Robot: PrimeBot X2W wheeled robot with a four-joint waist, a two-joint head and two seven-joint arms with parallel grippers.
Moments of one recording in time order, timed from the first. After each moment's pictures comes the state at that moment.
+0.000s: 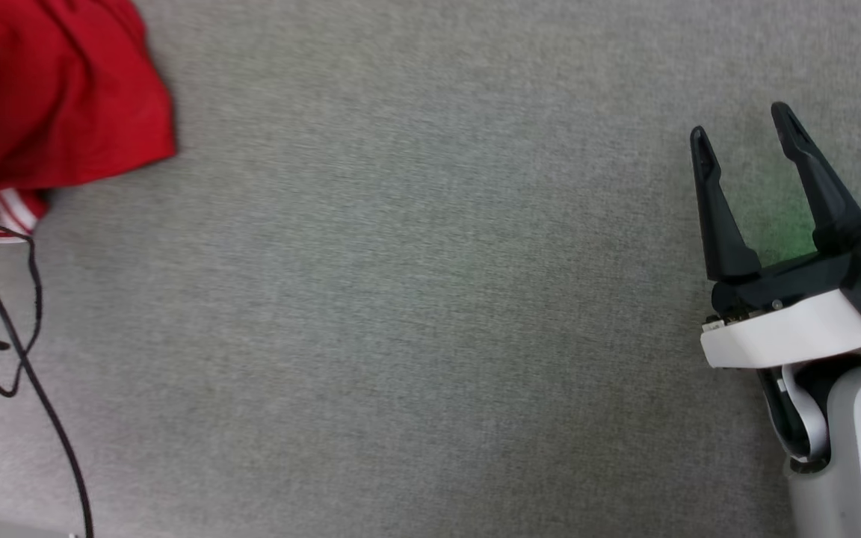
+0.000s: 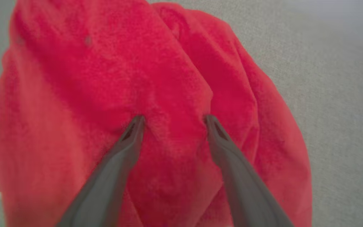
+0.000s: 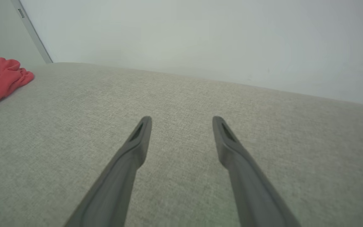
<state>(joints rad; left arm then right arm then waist) -0.90 0.50 0.15 0.57 -0.62 -0.10 0.62 -0.34 -0.11 0.06 -0.16 0.04 0.13 -0.05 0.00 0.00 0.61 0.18</state>
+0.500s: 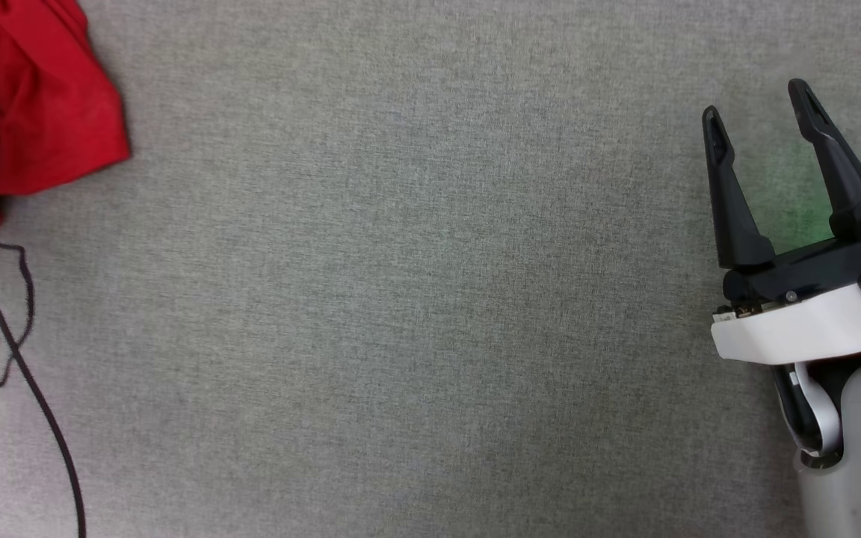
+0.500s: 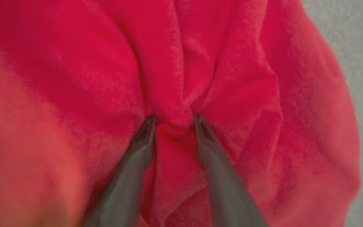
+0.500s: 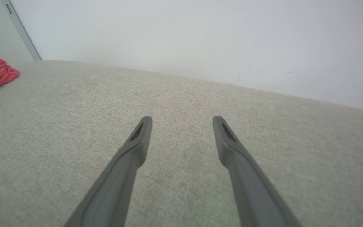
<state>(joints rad) -0.94 0.53 0.12 0.62 -0.63 0.00 0.87 -0.36 -0.12 0.06 -0.21 0.03 0.13 -0.04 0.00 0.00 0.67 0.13</state>
